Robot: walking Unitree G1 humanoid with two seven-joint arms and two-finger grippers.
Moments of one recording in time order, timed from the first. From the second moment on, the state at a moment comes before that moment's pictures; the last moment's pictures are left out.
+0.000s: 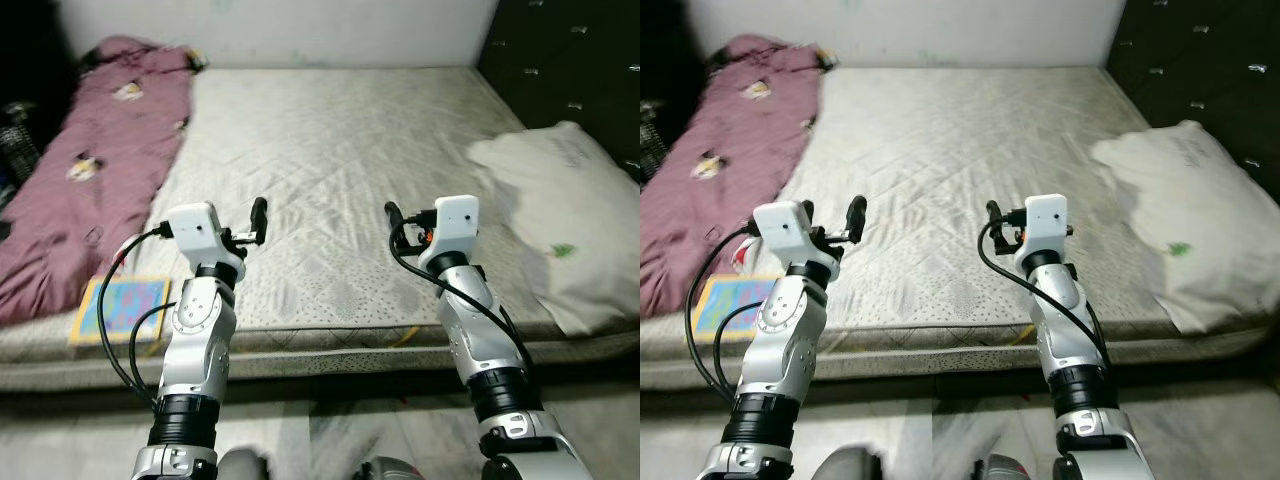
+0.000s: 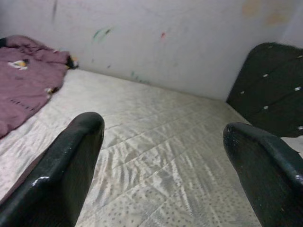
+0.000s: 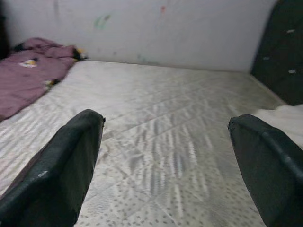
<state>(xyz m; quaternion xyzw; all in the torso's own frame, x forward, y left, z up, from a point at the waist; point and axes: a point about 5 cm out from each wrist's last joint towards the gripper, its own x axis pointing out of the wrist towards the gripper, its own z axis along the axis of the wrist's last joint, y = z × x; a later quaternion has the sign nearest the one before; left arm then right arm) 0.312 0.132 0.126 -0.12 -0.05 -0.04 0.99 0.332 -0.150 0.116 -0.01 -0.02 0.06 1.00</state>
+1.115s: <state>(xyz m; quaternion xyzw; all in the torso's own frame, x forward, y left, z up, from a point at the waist) 0.308 0.144 0.126 -0.11 -0.06 -0.03 0.99 0.333 -0.130 0.118 -0.01 -0.02 0.08 1.00</state>
